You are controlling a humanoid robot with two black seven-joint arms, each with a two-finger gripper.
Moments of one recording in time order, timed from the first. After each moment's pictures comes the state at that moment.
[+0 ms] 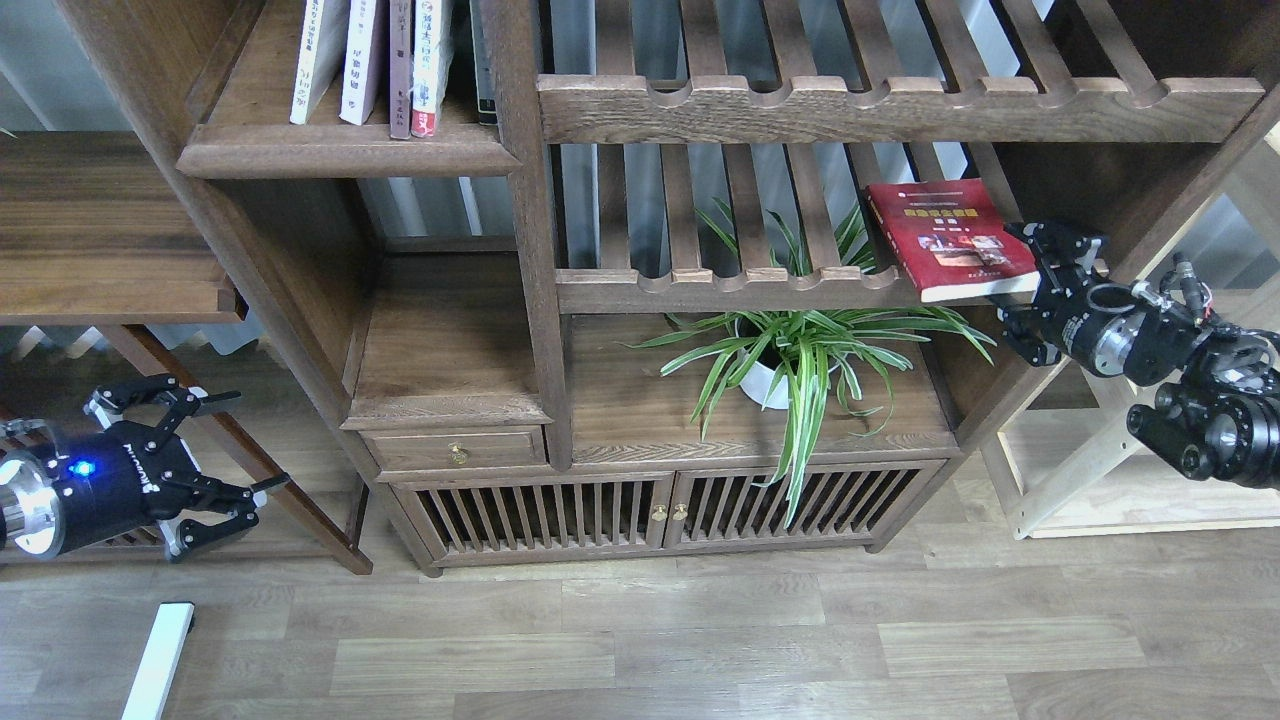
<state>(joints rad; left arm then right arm) -0.79 1.11 -0.02 -1.56 0.77 -0.05 -0.15 0.92 -0.56 -0.29 0.43 -1.08 -0.40 0.49</state>
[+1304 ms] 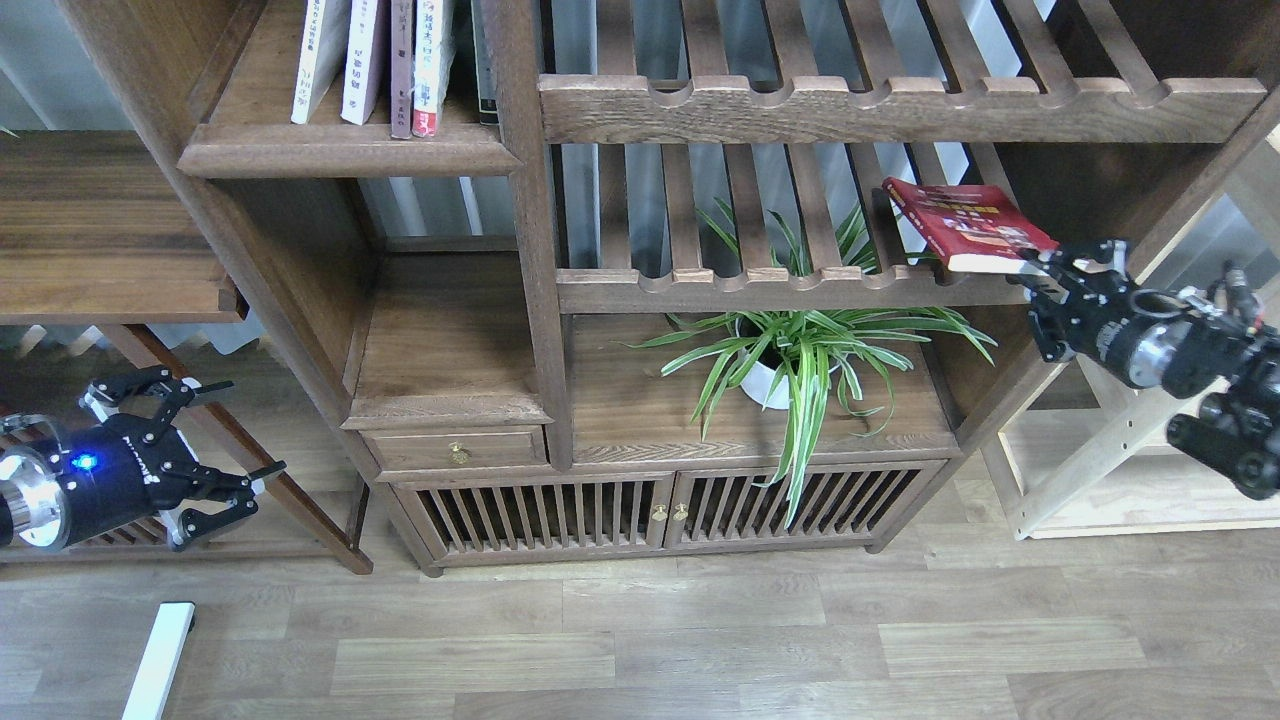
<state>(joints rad) -0.78 1.09 -0.02 -1.53 0.77 -0.01 -0.15 0.94 -0.77 -0.30 0.70 -0.99 -0.40 0.49</state>
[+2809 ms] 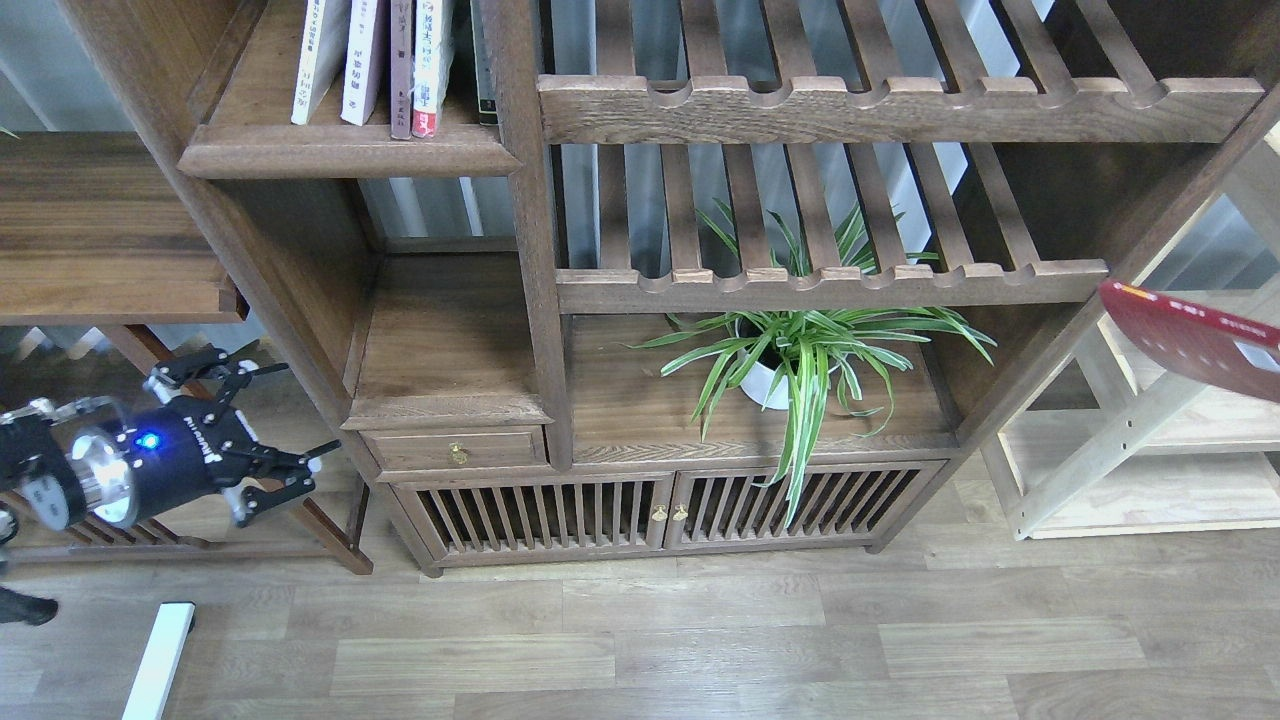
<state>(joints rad) -0.78 0.95 -0.07 -1.49 0.73 -0.01 -0.15 0.89 -1.50 -0.24 1.17 -0.85 0.09 0.49</state>
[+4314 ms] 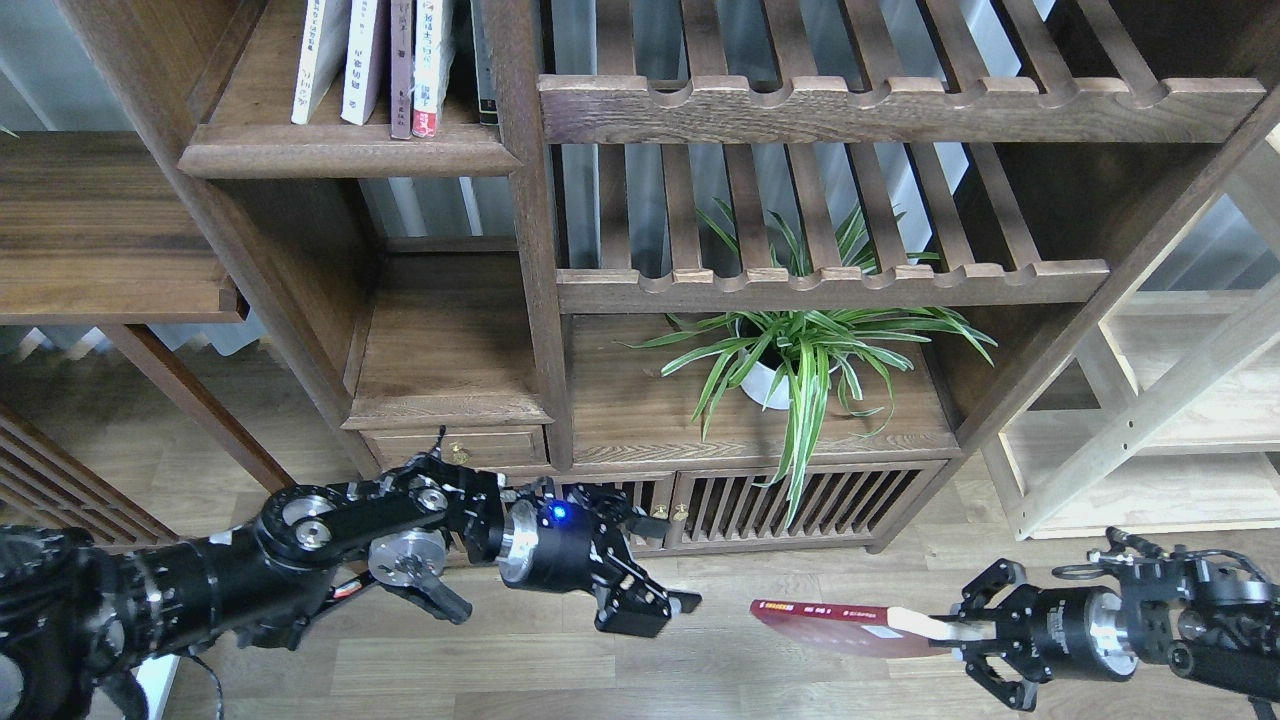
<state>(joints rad) -0.81 0.04 -0.01 -0.93 0.46 -0.49 0.05 0.66 -0.80 -0.35 1.05 -1.12 0.14 0.49</state>
